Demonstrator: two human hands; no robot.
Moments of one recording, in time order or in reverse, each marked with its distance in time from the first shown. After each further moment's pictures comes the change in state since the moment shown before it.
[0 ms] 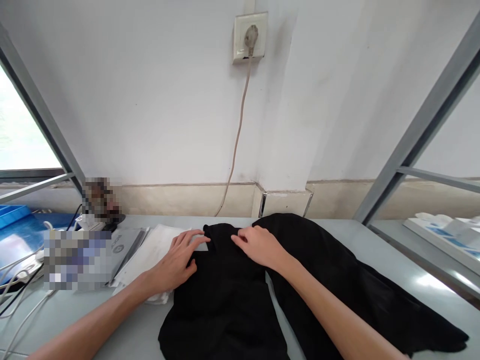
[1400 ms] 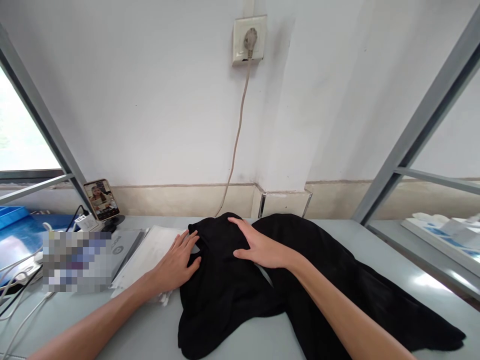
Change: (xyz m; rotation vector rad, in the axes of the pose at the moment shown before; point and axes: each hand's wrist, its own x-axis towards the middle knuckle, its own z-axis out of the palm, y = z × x) left_hand 0.001 -0.020 0.026 0.087 -0.082 -0.231; right_hand -0.008 -0.001 -0.023 0.373 -0.334 -0.035
